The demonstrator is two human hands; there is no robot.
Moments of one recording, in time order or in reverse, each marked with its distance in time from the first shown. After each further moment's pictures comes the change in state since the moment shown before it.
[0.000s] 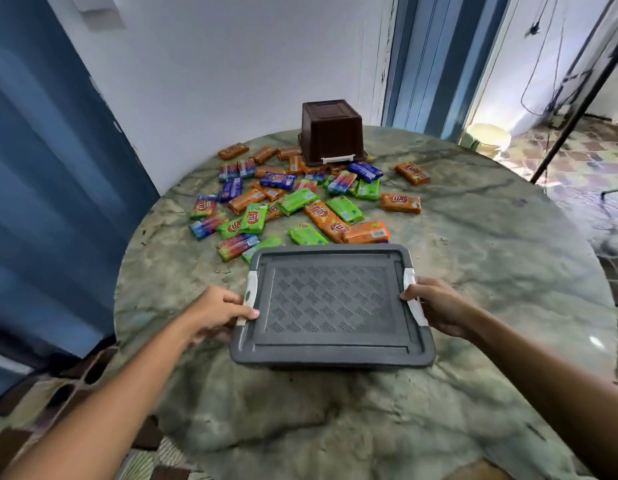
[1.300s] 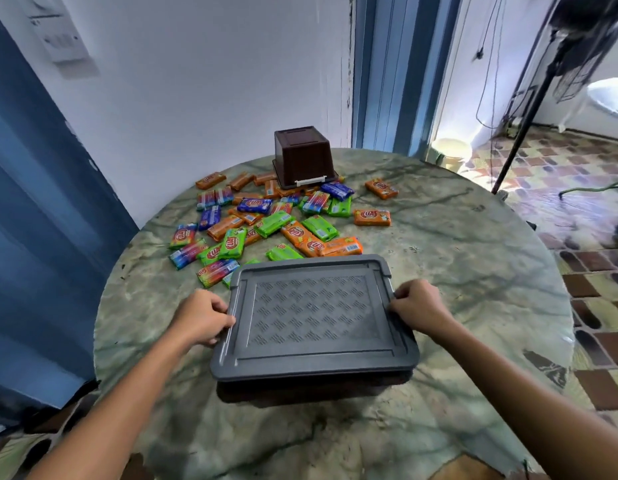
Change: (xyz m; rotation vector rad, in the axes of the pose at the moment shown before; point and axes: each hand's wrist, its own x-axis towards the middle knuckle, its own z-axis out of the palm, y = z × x) left_hand -0.007 0.025 0.004 0.346 0.313 0.140; right_hand -0.031 -0.010 0.005 -0.667 0.474 -0.164
